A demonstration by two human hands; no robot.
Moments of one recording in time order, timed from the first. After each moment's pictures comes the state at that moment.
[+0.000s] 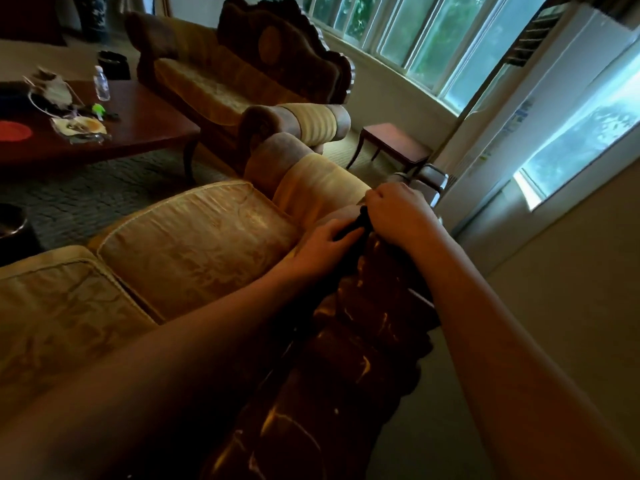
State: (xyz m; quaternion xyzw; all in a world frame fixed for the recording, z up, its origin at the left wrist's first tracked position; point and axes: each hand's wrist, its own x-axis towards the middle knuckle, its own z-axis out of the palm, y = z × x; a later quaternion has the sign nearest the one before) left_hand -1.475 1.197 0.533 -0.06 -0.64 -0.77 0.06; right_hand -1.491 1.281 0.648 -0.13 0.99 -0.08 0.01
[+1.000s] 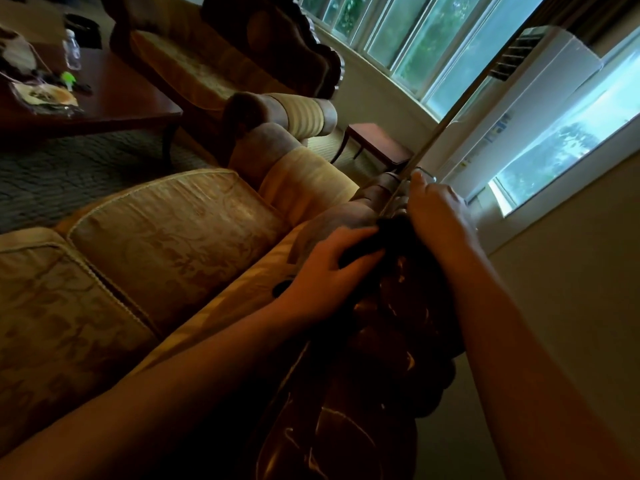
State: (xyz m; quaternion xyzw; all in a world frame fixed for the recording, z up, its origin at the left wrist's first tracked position) left_hand -1.415 1.175 0.527 -0.18 -0.62 -0.74 0.18; right_hand -1.483 1.279 0.641 0.02 0.97 -0.22 -0.09
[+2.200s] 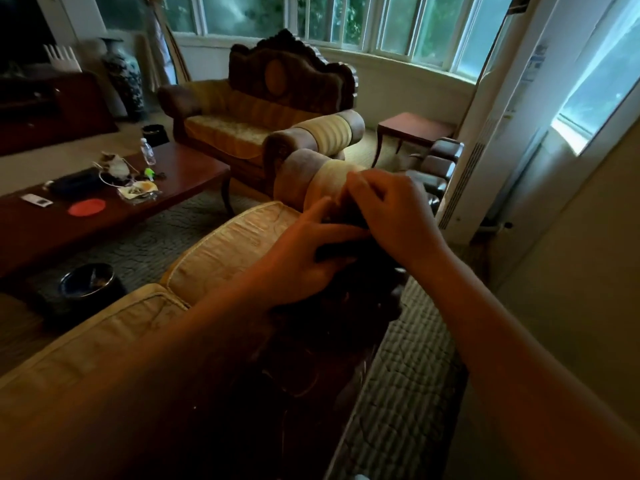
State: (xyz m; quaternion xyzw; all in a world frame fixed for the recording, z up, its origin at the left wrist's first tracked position) left_hand -1.362 1.187 0.585 -0.29 -0.86 -0.37 0.20; right_hand -1.405 1.332 0.635 -0.33 0.83 -0.42 -0.19
